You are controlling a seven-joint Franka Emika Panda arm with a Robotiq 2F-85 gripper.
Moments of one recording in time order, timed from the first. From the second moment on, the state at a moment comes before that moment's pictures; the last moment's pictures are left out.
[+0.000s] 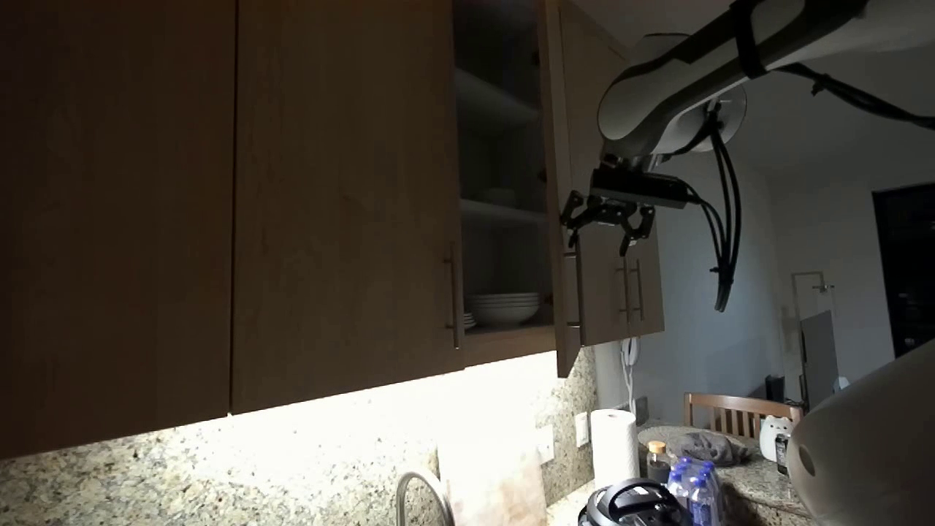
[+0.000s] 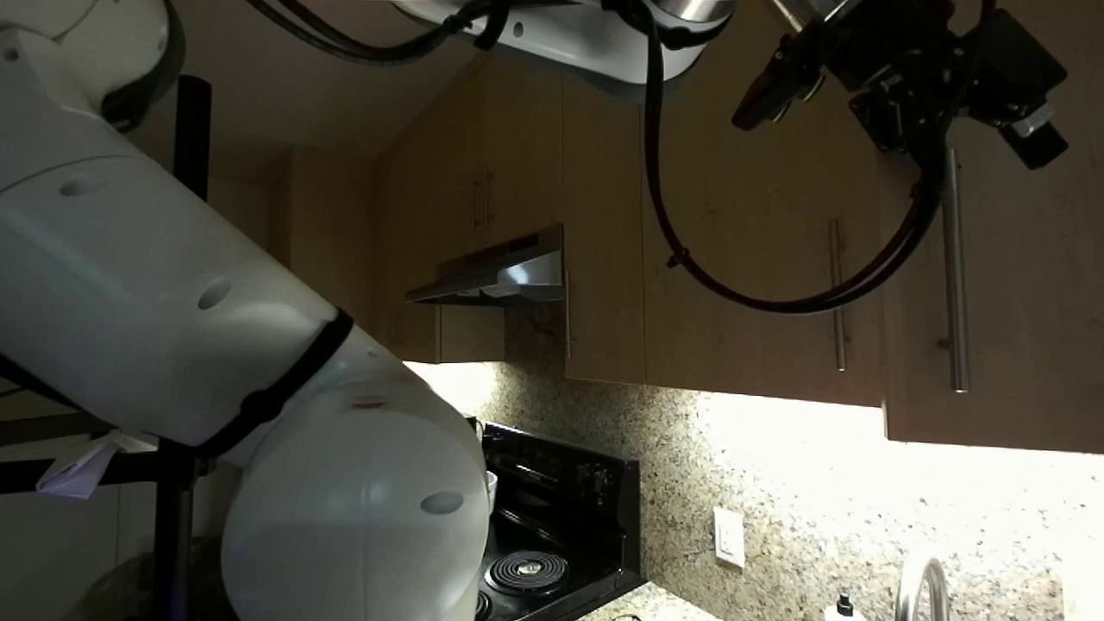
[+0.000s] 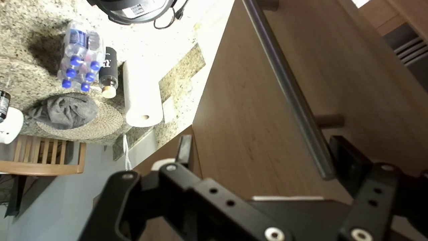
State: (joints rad) arm -0.32 -0.85 -0.15 -2.44 -0.23 2.31 0.53
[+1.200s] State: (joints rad) arm -0.32 -0.88 -0.22 -2.45 -0.14 2.30 0.32
